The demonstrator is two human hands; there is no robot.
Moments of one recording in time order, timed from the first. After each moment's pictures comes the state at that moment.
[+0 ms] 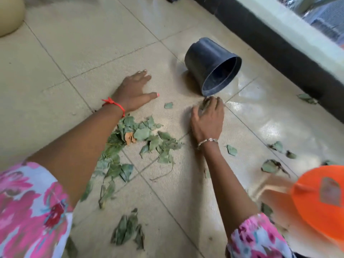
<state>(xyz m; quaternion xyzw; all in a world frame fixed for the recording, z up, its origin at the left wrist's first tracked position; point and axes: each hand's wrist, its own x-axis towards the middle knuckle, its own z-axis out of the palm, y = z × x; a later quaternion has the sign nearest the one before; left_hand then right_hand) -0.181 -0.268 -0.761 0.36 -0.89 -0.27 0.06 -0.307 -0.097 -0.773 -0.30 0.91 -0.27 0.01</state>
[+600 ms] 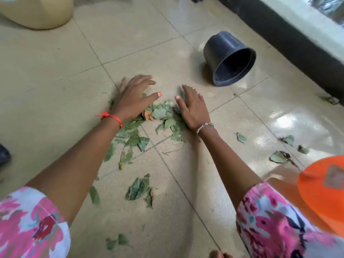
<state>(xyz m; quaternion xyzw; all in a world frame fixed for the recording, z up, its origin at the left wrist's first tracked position) -0.104 -0.208 -0.748 0.40 -0.87 -0.25 0.15 -0.266 -0.103 -0.766 -0.53 0.79 -0.25 0.18</state>
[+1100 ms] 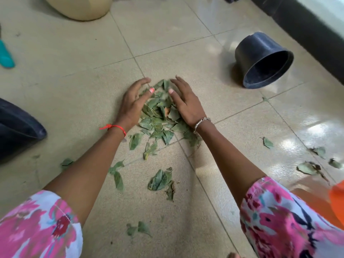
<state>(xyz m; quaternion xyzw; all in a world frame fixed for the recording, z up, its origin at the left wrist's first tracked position) -0.034 -0.188 -0.766 0.45 -0.68 -0.48 0.33 -0.199 -0.141 -0.766 -0.60 0.68 -0.33 0.27</state>
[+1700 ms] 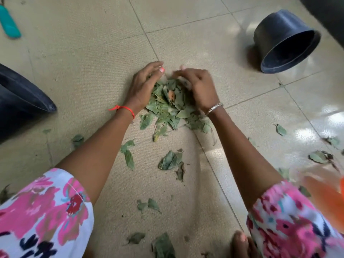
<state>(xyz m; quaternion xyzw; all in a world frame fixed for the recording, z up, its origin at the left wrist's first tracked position) -0.026 -0.183 -0.766 0.44 -0.67 -0.51 0.32 -0.179 -0.130 -0.743 -0.52 0.67 -0.42 0.33</state>
